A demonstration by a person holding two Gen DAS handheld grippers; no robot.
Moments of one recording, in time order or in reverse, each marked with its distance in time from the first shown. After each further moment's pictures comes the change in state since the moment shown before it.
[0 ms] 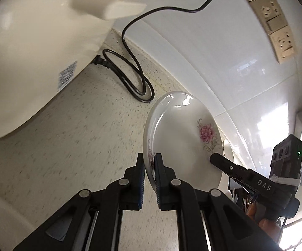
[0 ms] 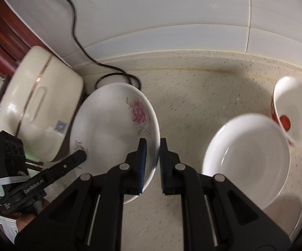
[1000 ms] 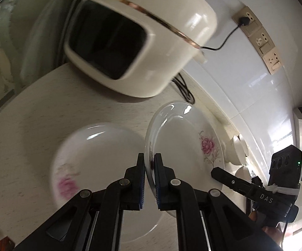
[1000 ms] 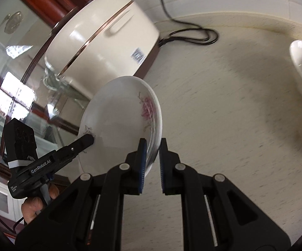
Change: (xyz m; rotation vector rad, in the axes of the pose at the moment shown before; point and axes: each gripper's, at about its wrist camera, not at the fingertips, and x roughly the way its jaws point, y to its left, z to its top) left arm -0.139 0.101 -0.076 -0.022 -0.163 0.126; right arm 0.004 0.110 -0.129 -0.107 0.038 0.225
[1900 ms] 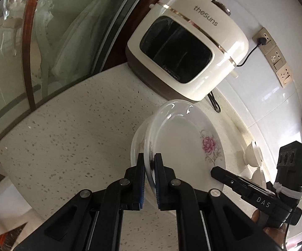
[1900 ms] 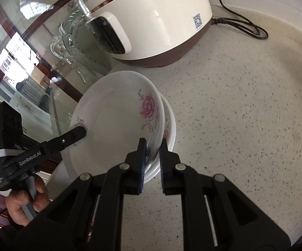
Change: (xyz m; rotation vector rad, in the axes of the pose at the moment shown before) left arm -0.050 0.076 -0.025 -0.044 -0.089 0.087; right arm 0.057 0.078 -0.041 -0.230 0.056 -0.049
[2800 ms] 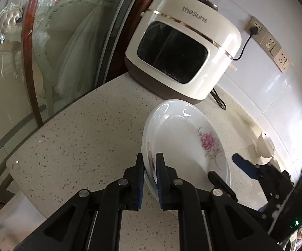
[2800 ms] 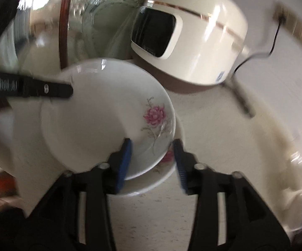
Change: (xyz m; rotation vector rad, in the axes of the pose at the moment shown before) left arm 0.002 -0.003 -0.011 0.116 -0.060 0.060; right arm 0.020 0.077 -0.050 -0.596 -0.239 -0.490
